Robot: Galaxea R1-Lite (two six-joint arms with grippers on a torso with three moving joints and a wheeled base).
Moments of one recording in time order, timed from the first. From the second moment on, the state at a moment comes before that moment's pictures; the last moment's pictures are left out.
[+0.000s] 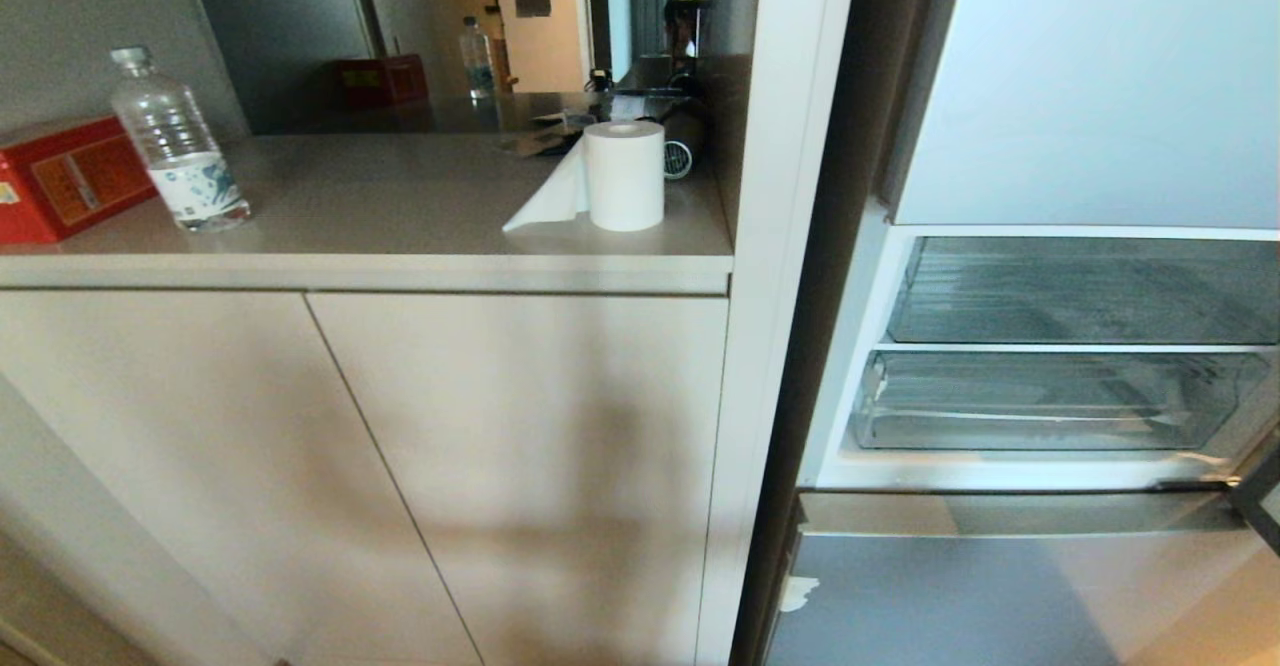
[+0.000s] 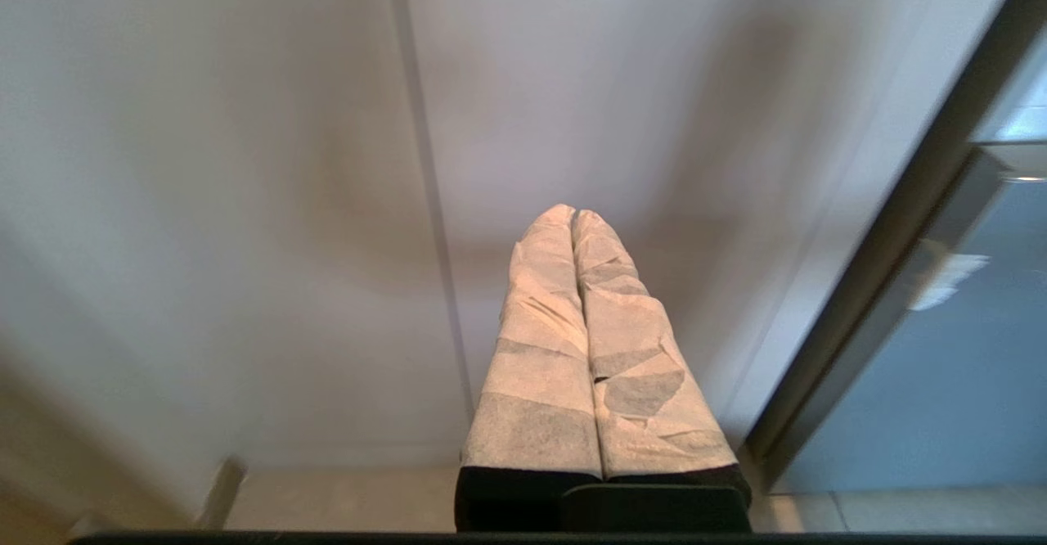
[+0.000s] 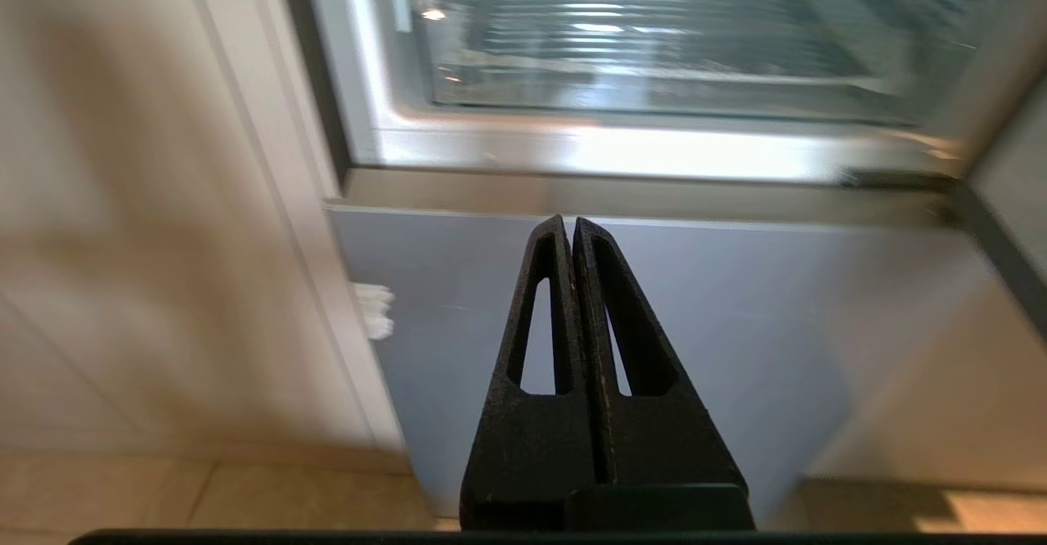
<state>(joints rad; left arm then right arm) -0.01 0.00 0.00 0.01 0.00 0.02 0.01 0.00 0.00 0.00 0.00 0.00</state>
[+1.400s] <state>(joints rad) -0.01 0.00 0.00 0.01 0.00 0.02 0.01 0.00 0.00 0.00 0.00 -0.01</state>
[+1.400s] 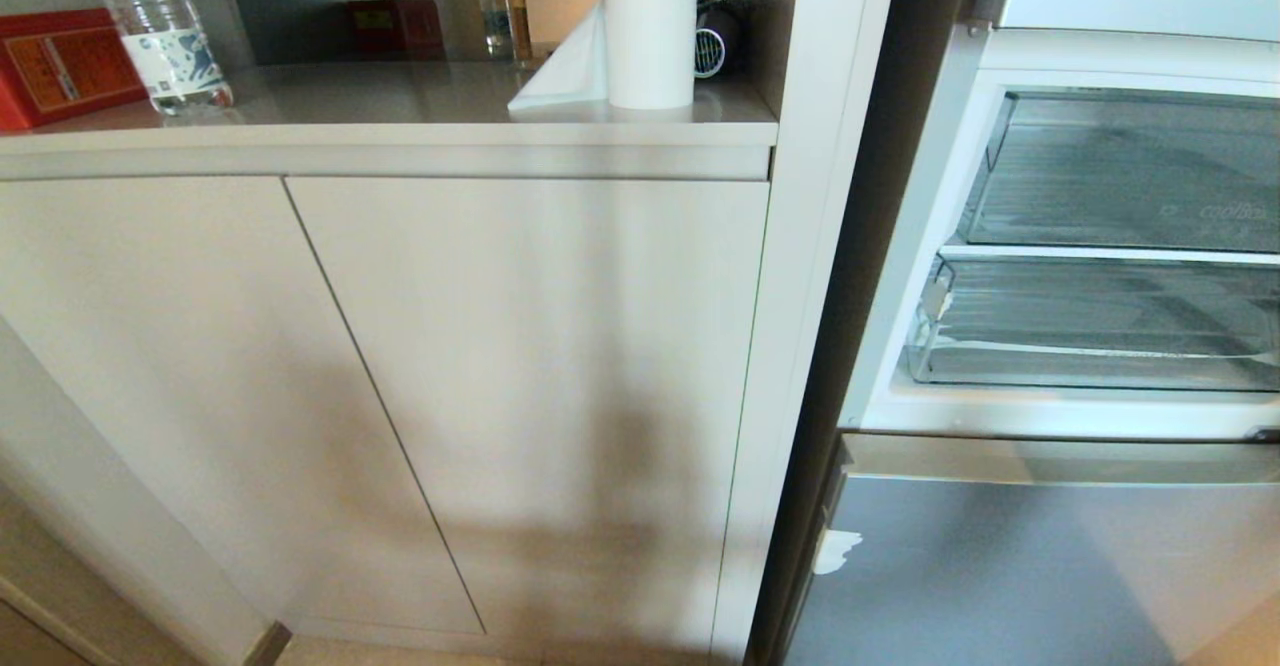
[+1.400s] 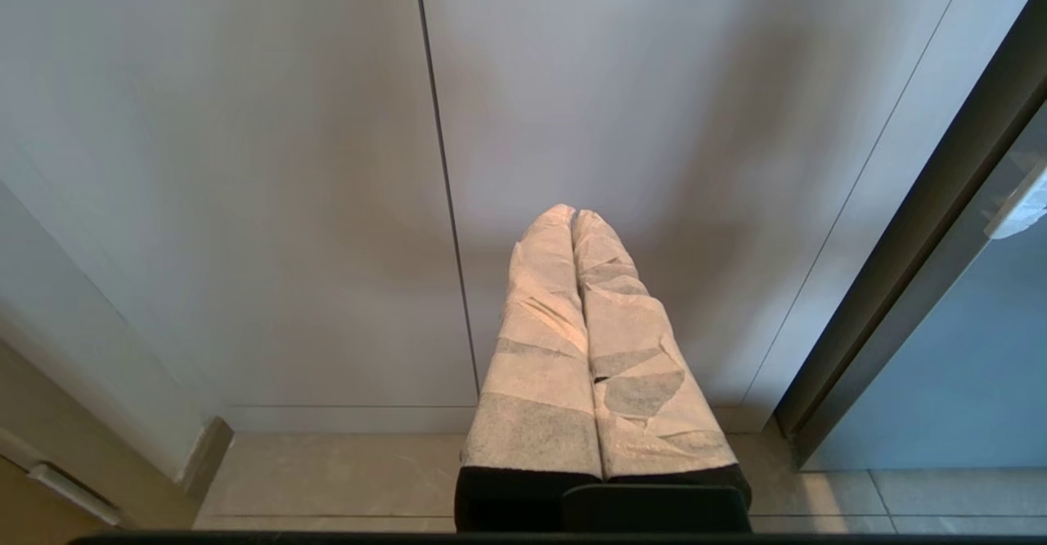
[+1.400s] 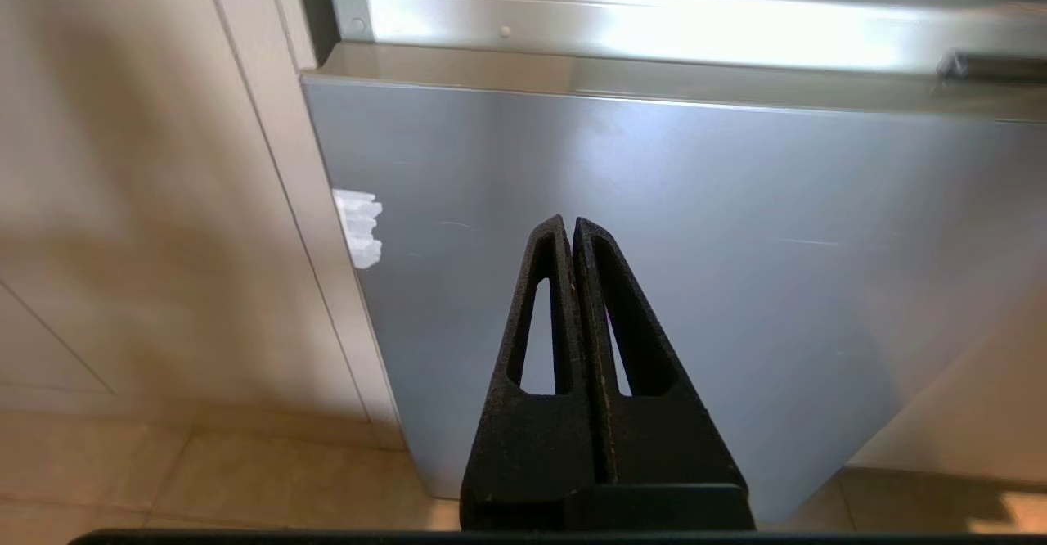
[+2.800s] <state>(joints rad) -0.01 0.00 0.00 0.01 0.00 0.02 0.12 1.39 -0.41 -0.83 0.14 0.12</state>
